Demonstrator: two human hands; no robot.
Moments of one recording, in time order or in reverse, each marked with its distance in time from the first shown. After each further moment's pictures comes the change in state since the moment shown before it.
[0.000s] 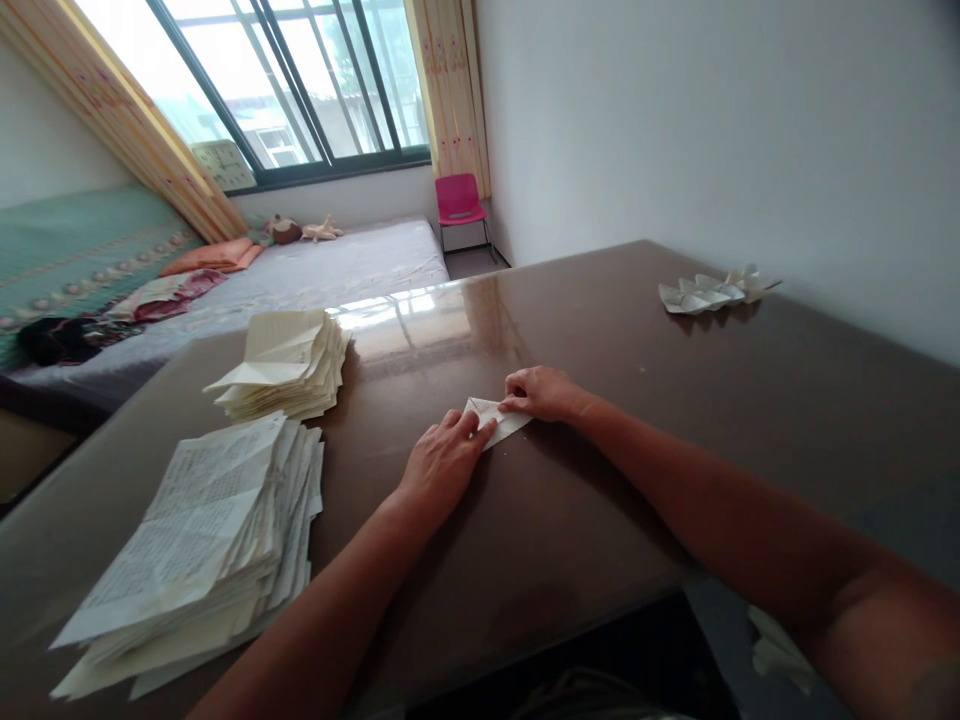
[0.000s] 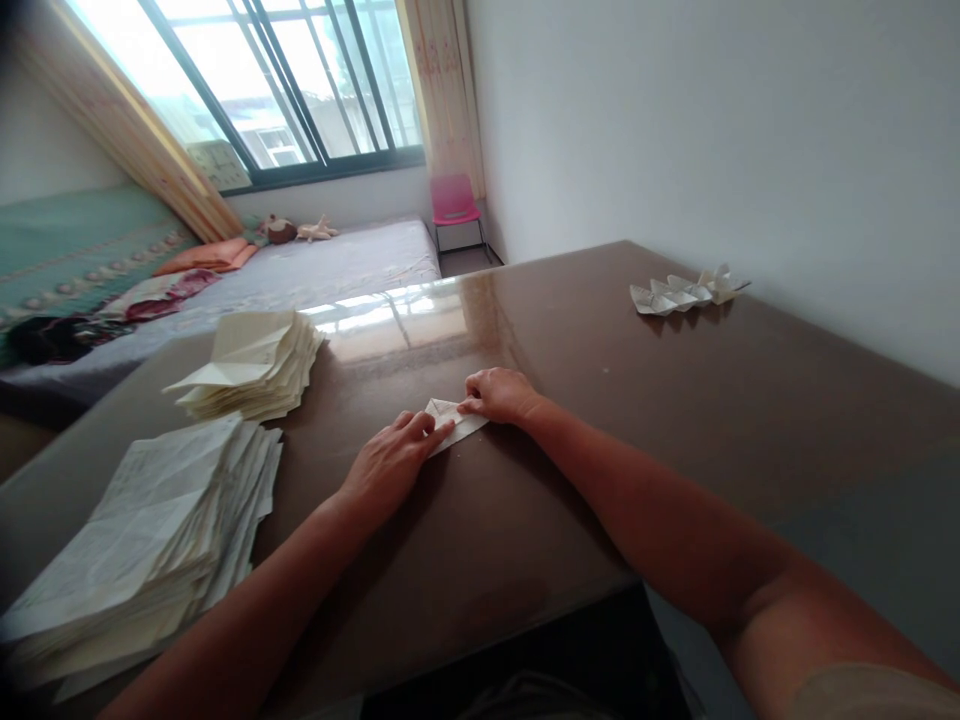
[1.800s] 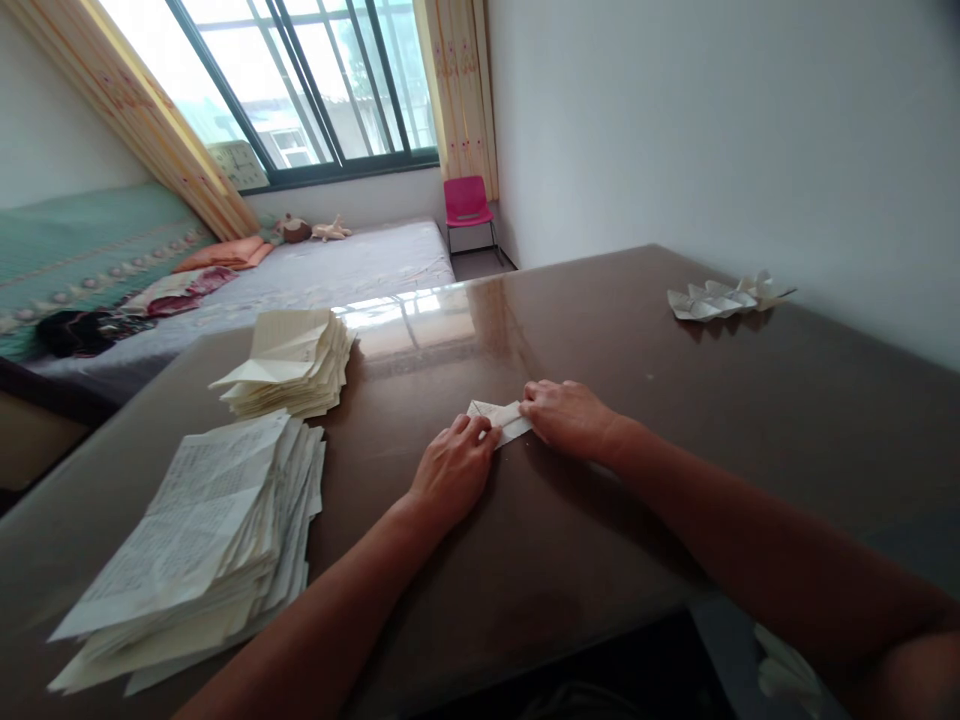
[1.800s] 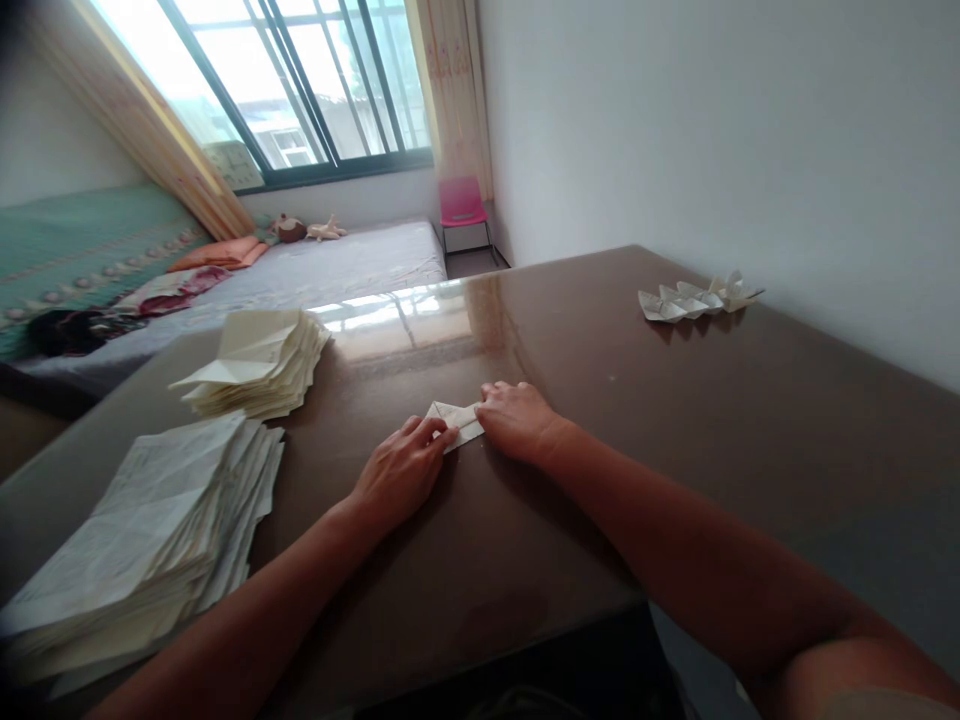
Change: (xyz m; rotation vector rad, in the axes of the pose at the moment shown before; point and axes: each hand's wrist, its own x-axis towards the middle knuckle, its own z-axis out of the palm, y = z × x) left_hand 0.005 0.009 0.007 -0.046 0.134 0.015; right_hand -0.044 -0.018 -0.020 -0.373 -0.010 -0.200
